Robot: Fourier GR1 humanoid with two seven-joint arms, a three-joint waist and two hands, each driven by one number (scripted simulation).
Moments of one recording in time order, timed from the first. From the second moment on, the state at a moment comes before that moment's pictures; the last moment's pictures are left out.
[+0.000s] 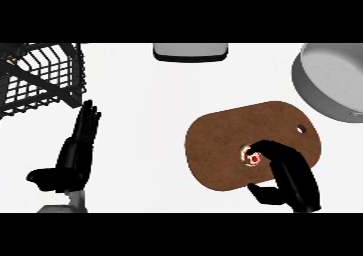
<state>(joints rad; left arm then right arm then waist) -0.01 0.08 -0.08 -1.57 0.04 0.18 -0.12 0.08 -0.16 0.24 -1.66 1.03 -0.14 -0.01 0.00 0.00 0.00</state>
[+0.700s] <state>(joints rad) -0.02 0.06 -0.10 -1.59 0.02 0.17 -0.13 -0.08 -0.12 -0.12 -1.49 1.02 -0.20 0.33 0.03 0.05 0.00</state>
